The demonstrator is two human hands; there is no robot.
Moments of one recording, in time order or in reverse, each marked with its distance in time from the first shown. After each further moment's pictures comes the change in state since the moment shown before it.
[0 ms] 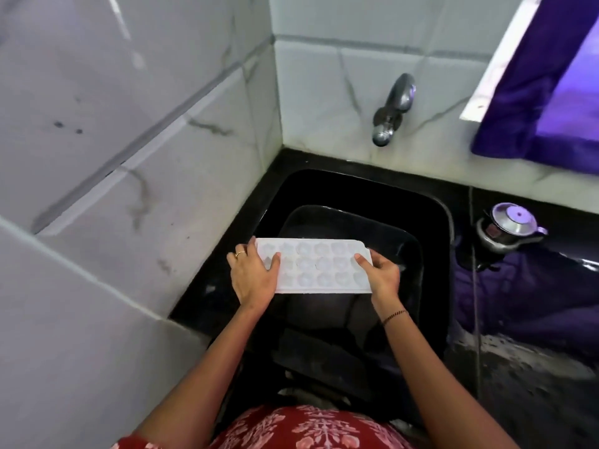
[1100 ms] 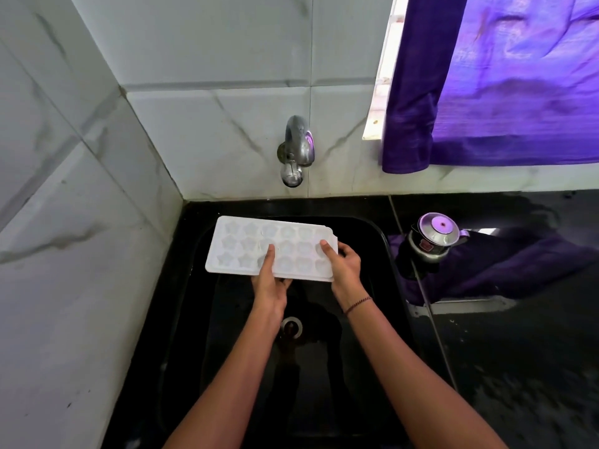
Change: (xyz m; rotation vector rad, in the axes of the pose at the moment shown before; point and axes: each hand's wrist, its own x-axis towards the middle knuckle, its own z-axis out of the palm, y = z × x) left_hand 0.086 0.164 0.107 -1.531 -0.660 -0.668; right_hand 0.116 -0.072 0.012 0.381 0.259 0.110
